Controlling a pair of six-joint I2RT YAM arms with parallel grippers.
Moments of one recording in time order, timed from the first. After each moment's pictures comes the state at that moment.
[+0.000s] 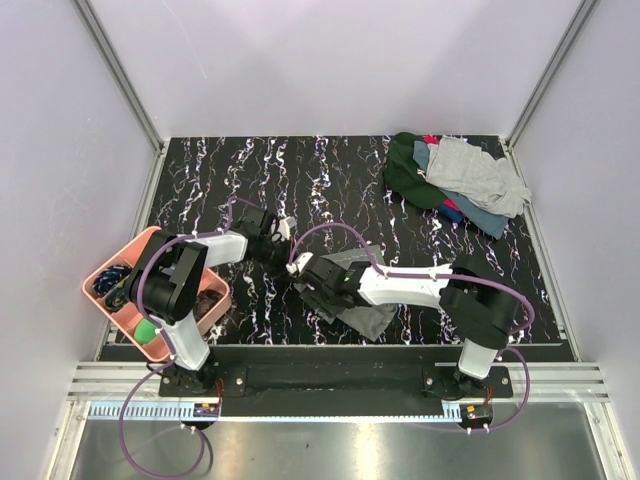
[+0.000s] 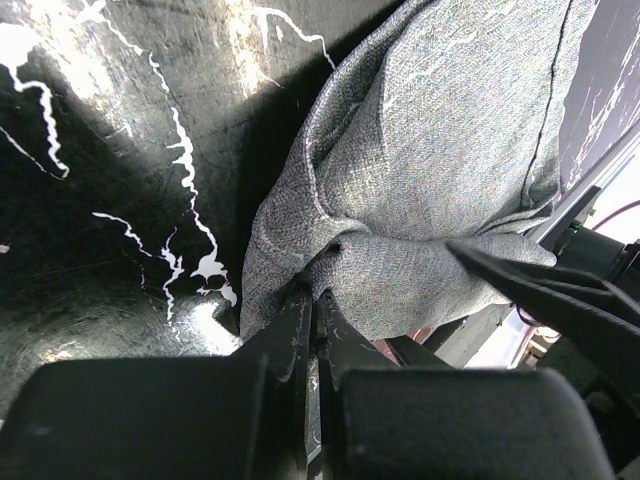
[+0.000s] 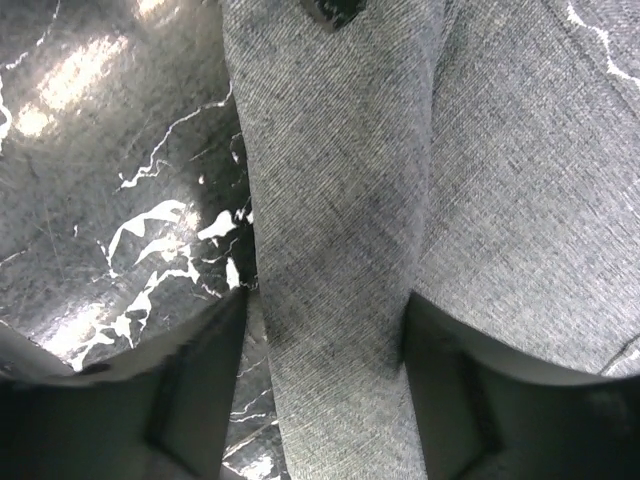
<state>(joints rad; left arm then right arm) -0.38 1.76 0.87 -0.24 0.66 -0.47 1.10 1.76 1.06 -0.41 0.19 0.13</state>
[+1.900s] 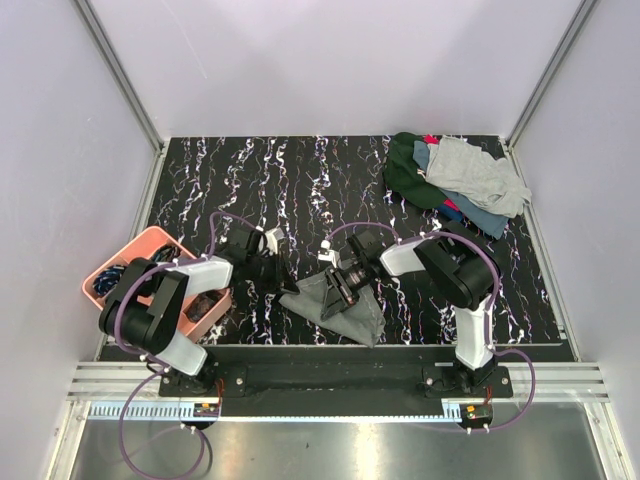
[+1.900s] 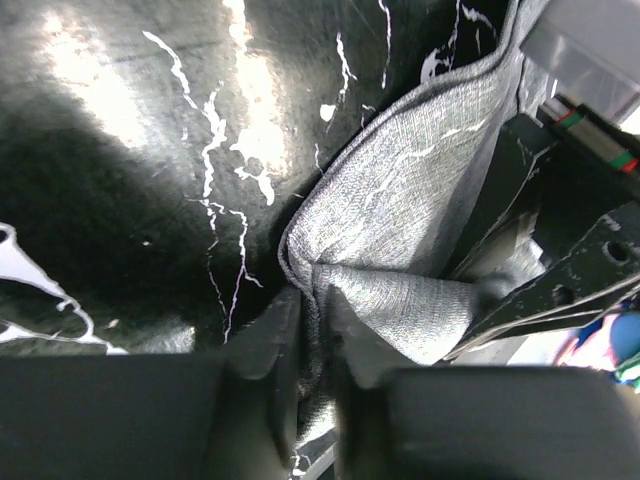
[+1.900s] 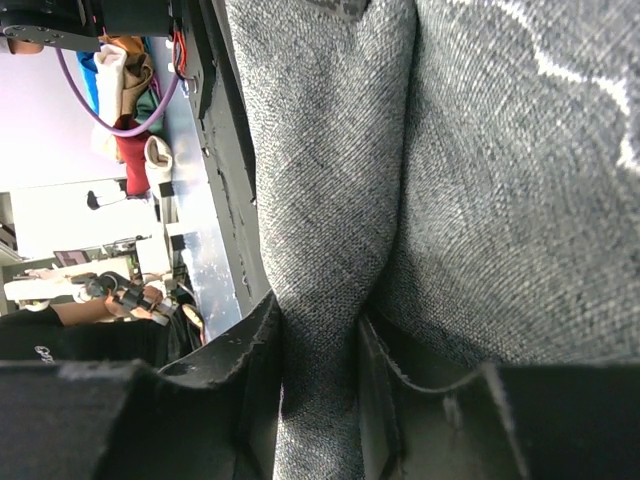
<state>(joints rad) -0.38 1.53 0.60 -0.07 0.58 -0.52 0.66 2.00 0.92 -0.02 -1.09 0.27</state>
